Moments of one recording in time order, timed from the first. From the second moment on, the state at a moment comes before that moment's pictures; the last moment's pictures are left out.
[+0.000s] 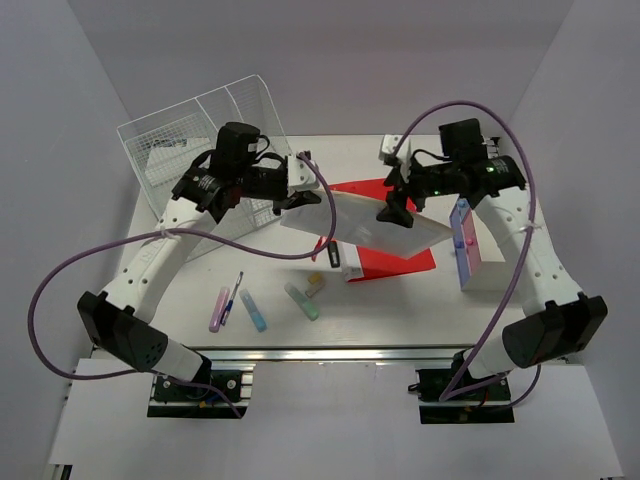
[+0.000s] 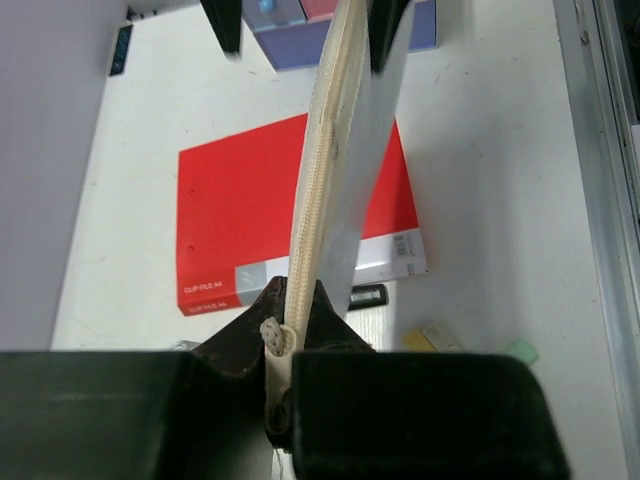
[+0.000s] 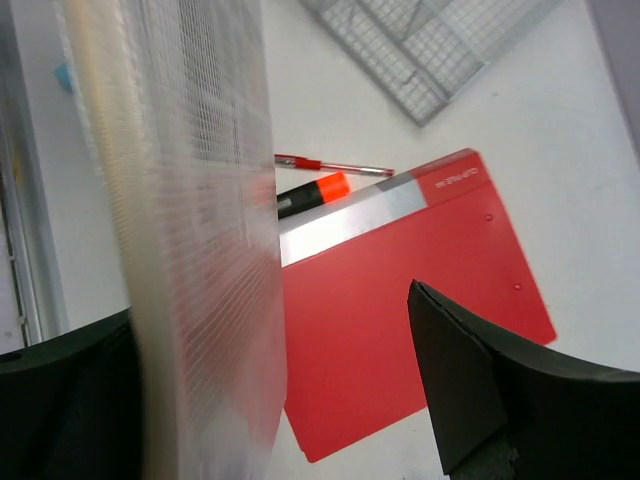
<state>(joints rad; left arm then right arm) -0.49 1.48 1.60 -0.69 0.83 0.79 0.31 1.44 1.62 -0.96 -0.80 -0.81</state>
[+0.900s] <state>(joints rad) -0.50 1.32 1.52 -0.35 0.02 0.15 0.47 1.55 1.60 -0.53 -0.35 -0.39</state>
